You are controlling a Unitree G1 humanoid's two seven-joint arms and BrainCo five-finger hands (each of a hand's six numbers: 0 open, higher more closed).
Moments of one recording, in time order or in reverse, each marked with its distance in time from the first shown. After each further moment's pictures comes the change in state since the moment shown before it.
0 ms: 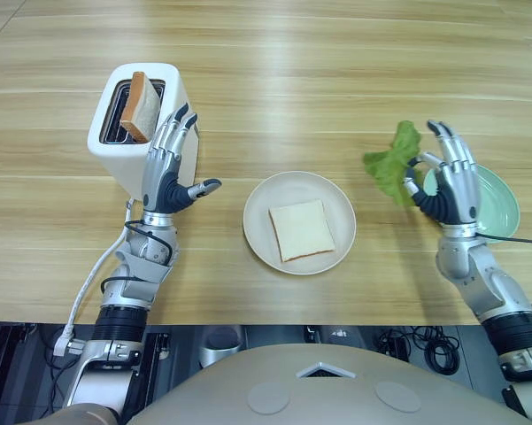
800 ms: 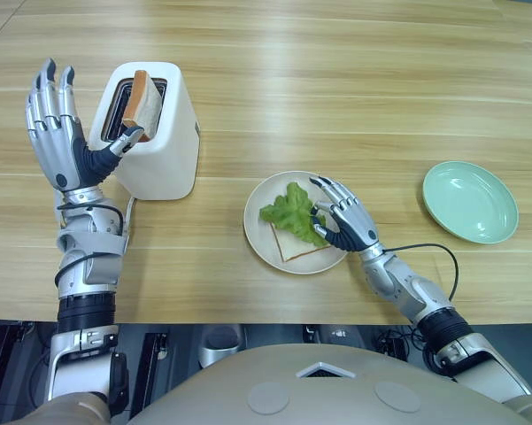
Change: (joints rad) left arm -0.096 0.096 0.203 0.057 0.155 0.428 0.113; right arm -0.102 0.202 0.266 0.270 -0.201 -0.117 0.071
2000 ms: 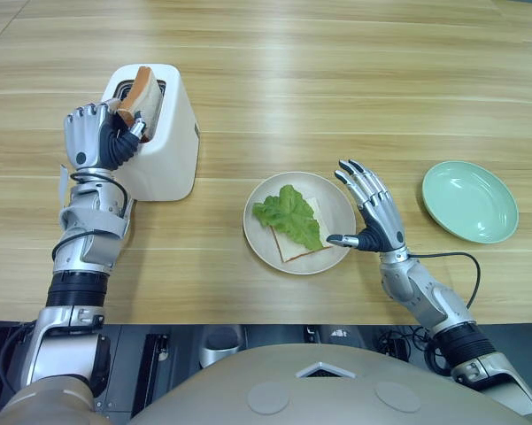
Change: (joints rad) left arm -0.062 0.092 -0.142 0.016 -0.111 0.048 -0.132; right arm 0.115 -0.033 -0.140 -0.199 0.038 -0.040 -0.103
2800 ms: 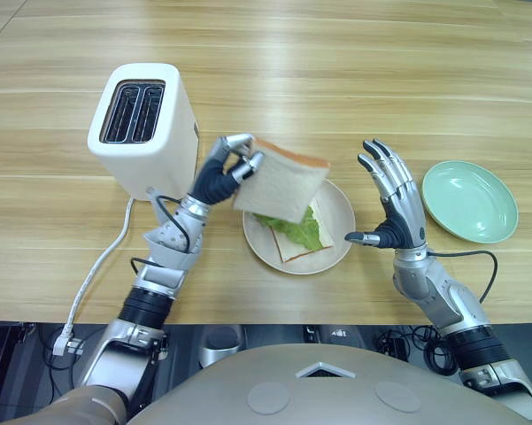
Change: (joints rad) left arm 0.080 -0.266 -0.322 -0.047 -0.633 -0.506 -0.529; right arm 0.044 -0.021 -0.095 -0.173 0.025 -0.088 -0.009
